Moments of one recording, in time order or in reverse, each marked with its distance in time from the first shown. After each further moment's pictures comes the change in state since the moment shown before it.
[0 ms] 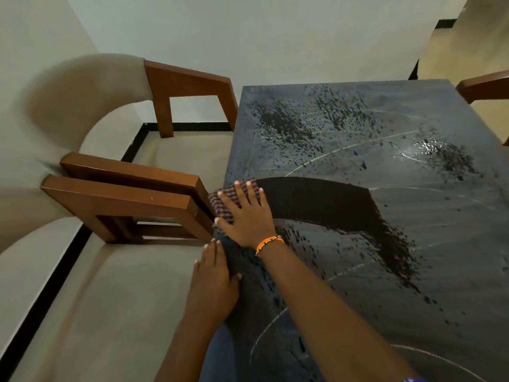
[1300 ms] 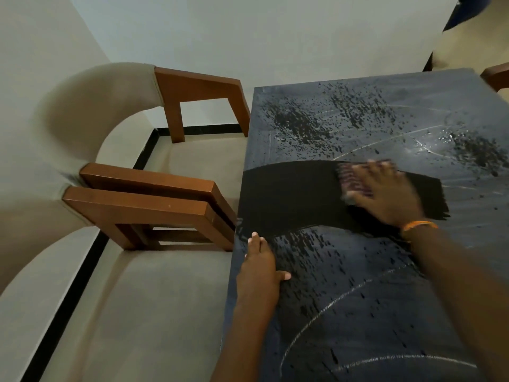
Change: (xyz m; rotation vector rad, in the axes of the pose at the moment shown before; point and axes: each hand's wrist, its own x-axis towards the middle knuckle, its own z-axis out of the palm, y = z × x) left_hand 0.035 0.037 0.005 -0.017 -0.153 -0.038; right_hand -0.053 0.201 -0.062 -0.124 0.071 0.349
